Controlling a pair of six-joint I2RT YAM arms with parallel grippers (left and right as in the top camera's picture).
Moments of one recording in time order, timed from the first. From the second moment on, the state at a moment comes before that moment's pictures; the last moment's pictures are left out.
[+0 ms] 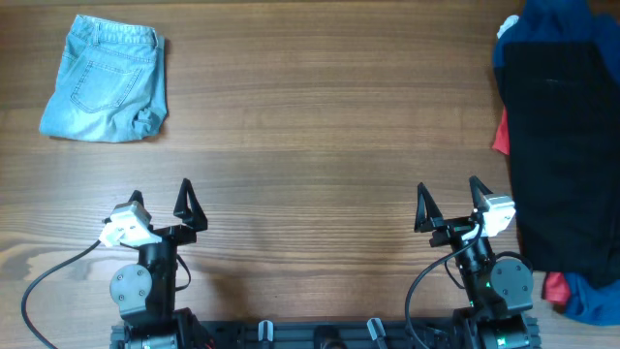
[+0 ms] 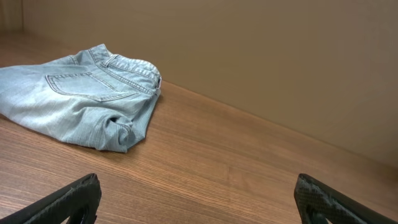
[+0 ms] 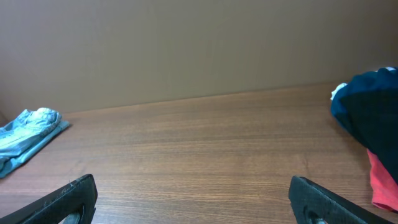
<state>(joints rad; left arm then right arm) 0.20 0.01 0.02 -0.07 0.13 -0.36 0.15 0.02 0.04 -0.07 -0.05 0.20</state>
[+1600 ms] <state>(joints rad) 0.14 0.01 0.02 -0.07 0.14 -0.36 0.15 0.02 0.04 -0.07 -0.05 0.20</state>
